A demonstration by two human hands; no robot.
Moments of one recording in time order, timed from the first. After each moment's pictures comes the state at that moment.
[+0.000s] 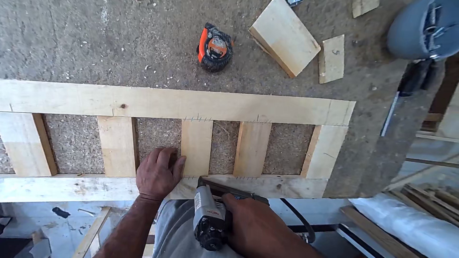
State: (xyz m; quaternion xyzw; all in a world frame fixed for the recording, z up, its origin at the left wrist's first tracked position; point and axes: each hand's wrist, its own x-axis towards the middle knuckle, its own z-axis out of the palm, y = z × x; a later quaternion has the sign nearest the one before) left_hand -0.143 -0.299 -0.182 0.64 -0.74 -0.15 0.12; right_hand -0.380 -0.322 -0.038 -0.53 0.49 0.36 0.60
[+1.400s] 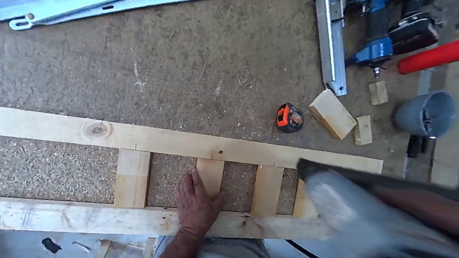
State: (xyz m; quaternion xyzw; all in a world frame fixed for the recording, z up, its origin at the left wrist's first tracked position) left_hand -0.038 -0.347 -0.152 0.76 -0.61 -0.23 0.08; right_hand -0.226 -0.490 0.159 -0.63 0.61 0.29 0.38
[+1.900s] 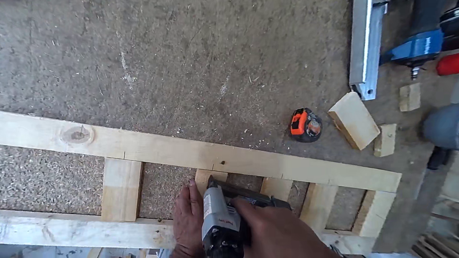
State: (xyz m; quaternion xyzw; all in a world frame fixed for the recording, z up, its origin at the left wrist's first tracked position) left_hand -0.031 -0.346 -0.155 0.75 -0.60 -0.26 0.15; right_hand -0.186 -0.455 -0.023 -0.69 0.51 0.27 0.44
